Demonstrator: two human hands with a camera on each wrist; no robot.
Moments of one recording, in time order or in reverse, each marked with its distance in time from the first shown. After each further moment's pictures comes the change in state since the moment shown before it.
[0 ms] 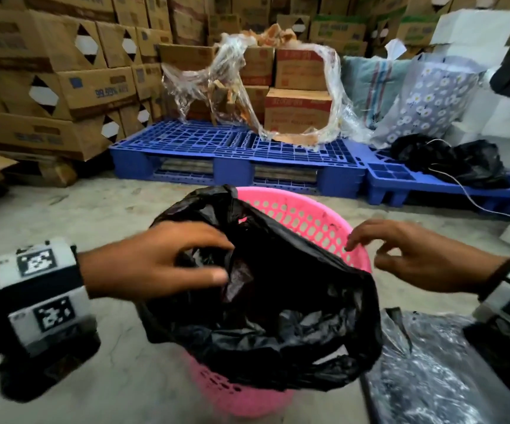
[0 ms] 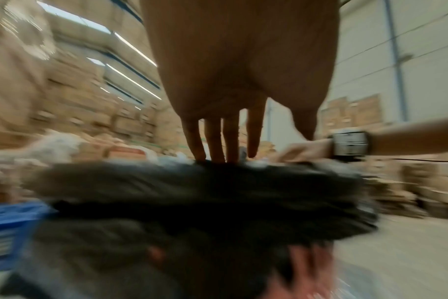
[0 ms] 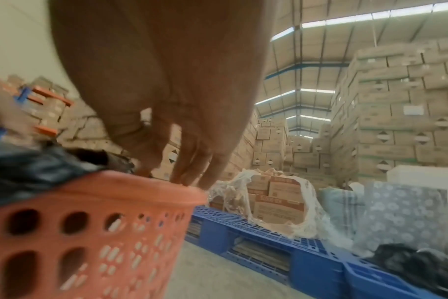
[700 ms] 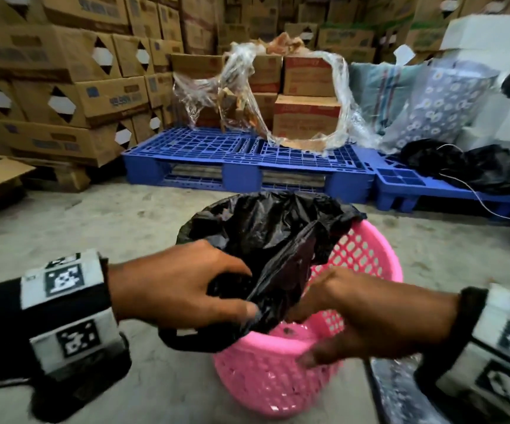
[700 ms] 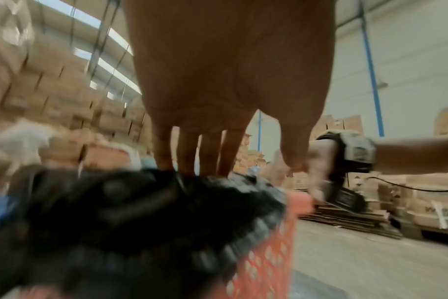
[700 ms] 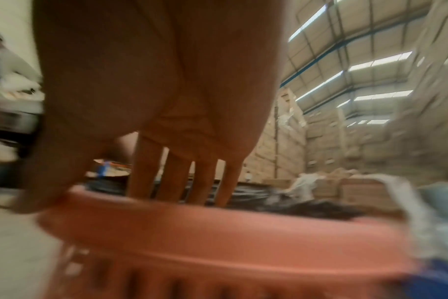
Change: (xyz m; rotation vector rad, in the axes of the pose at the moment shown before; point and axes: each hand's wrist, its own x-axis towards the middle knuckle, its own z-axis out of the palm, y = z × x) left_hand 0.002 0.026 0.011 0.201 -0.095 0.046; right_hand 0.002 -0.091 0.035 -0.073 -0.264 -0.459
